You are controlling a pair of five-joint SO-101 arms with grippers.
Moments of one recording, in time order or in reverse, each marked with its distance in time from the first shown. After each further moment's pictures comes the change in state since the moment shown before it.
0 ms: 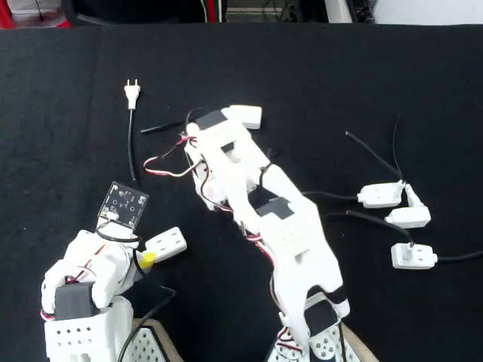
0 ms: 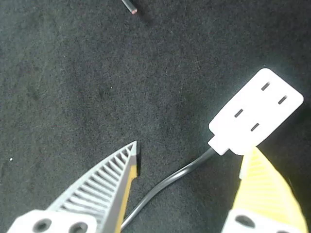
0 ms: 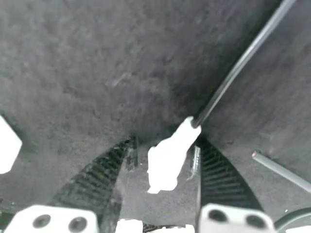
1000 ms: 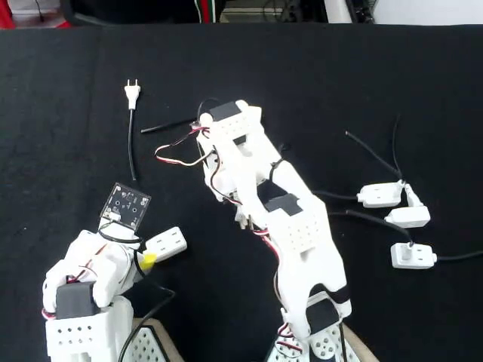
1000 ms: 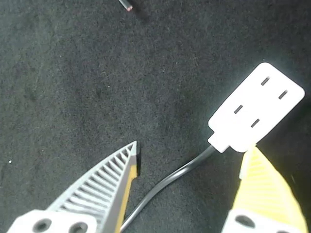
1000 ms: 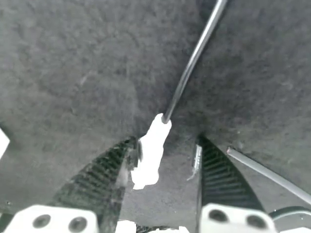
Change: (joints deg) left arm 0.0 0.0 0.8 -0.4 -1.5; right arm 3.7 -1.6 0.4 0.3 2.3
